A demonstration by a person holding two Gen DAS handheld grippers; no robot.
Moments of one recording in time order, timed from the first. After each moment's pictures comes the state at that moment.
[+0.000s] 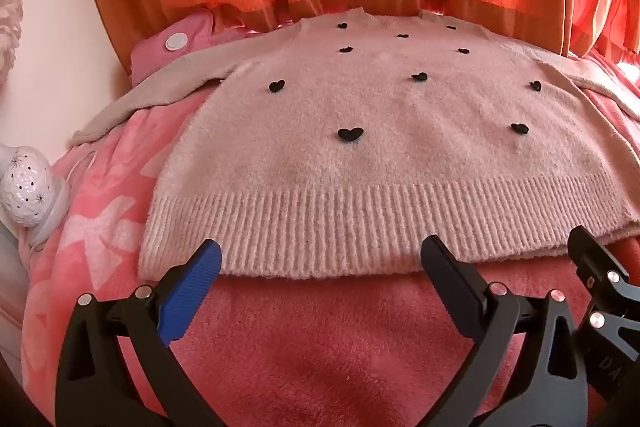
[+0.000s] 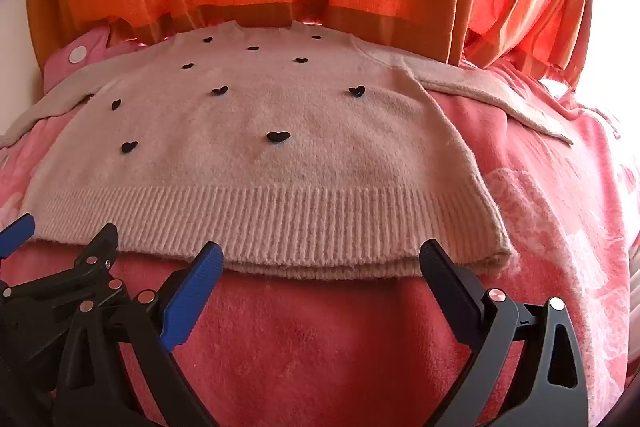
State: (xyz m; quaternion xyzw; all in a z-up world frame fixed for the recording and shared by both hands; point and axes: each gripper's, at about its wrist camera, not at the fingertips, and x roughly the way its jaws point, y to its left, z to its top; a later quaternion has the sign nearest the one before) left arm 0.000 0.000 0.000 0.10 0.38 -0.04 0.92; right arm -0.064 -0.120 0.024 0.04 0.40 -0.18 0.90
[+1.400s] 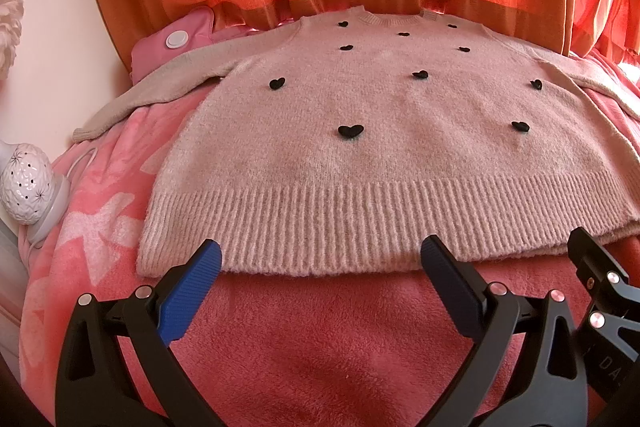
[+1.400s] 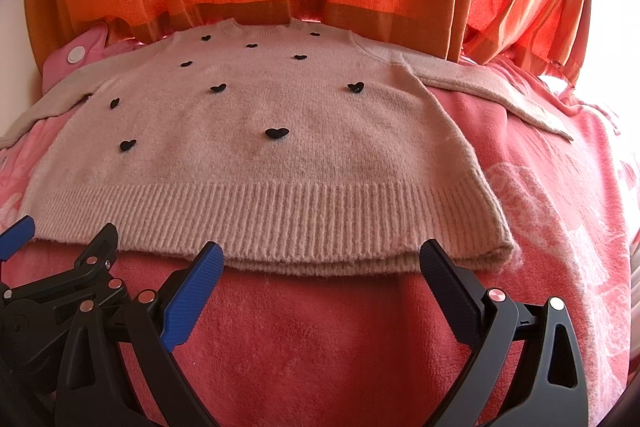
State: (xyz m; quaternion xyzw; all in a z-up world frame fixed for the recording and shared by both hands) left arm 0.000 0.000 0.000 0.10 0.38 -0.04 0.92; right arm -0.068 -0.120 0.021 0.05 0.40 -0.18 0.90
